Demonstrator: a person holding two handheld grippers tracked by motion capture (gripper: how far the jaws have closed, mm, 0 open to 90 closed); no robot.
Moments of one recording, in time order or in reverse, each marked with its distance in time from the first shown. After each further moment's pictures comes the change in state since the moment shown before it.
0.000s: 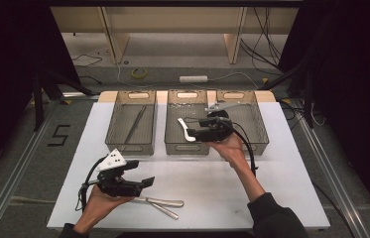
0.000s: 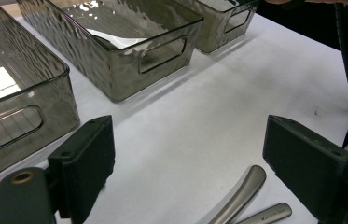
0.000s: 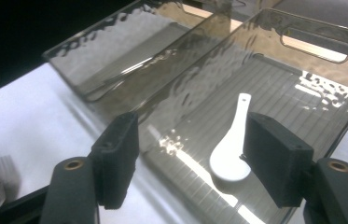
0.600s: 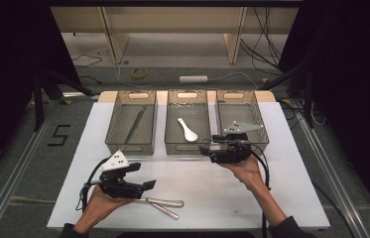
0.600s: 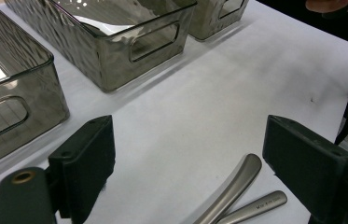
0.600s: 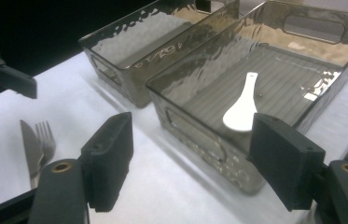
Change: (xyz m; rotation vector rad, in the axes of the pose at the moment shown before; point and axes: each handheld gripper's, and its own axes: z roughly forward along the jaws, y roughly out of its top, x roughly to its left) left arm -0.001 -0.001 0.004 0.048 -0.023 0.016; right arm 0.010 -0.053 -0.047 -0.079 0.034 0.008
